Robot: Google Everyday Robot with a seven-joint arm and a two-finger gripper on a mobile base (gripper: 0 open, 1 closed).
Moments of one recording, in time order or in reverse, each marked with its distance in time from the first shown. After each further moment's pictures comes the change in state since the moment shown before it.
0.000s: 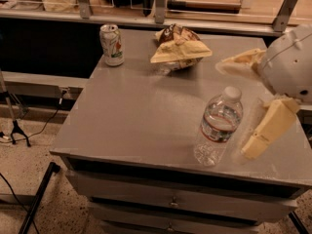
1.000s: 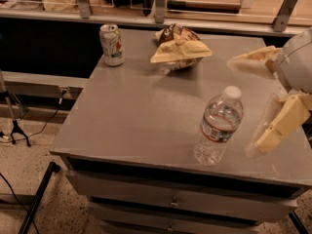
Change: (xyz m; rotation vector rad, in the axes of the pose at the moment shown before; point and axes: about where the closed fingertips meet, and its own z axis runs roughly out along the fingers) arm 0.015 -0.010 -0.014 0.015 -0.047 0.026
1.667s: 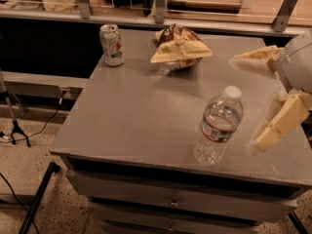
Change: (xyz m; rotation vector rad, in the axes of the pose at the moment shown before) arm 0.004 -0.006 0.000 0.017 -0.018 -0.002
